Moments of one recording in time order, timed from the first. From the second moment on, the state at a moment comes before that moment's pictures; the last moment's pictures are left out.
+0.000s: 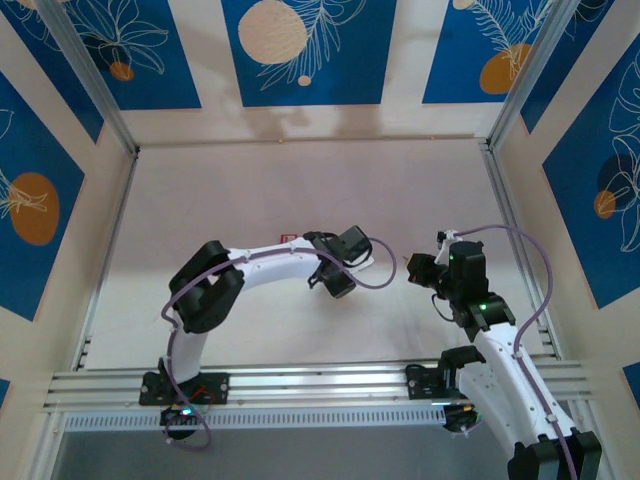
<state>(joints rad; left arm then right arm) -0.98 2.00 1.47 -0.71 -0.07 0.10 0.17 0.65 0.47 -0.44 -0.22 0.55</state>
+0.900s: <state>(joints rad) -0.87 2.20 1.71 -0.95 0.25 0.65 0.12 0.58 0.47 -0.49 -0.26 0.55</state>
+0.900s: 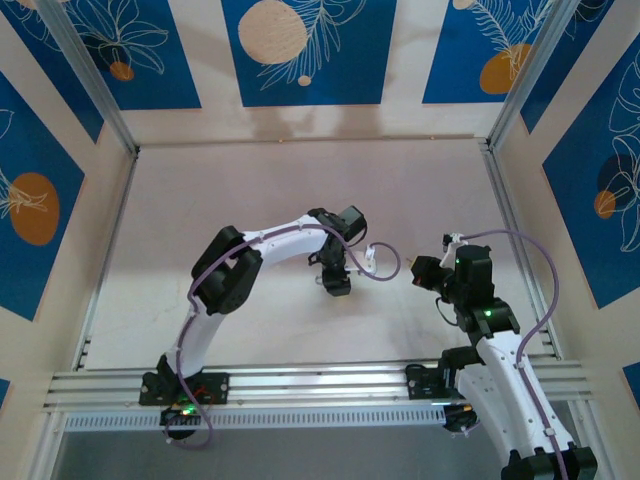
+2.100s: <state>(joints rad) -0.88 2.24 1.80 -1.15 0.18 0.52 0.10 0.59 0.47 -0.49 -0.29 0.55</state>
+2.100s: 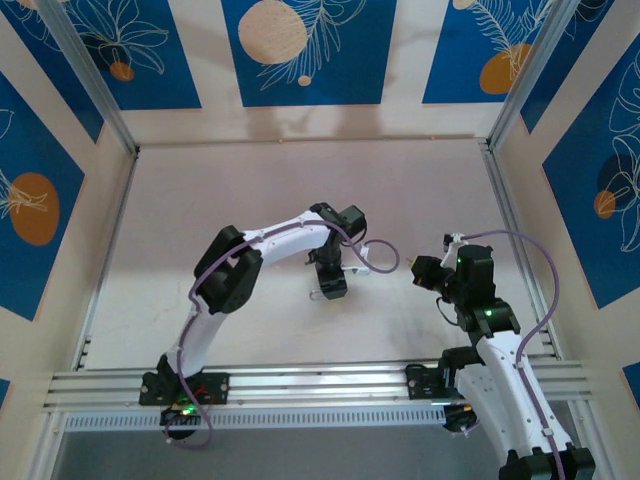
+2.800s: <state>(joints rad) -0.96 2.23 1.76 -1.10 0.00 0.41 0.09 0.58 0.47 -0.49 -0.29 0.55</state>
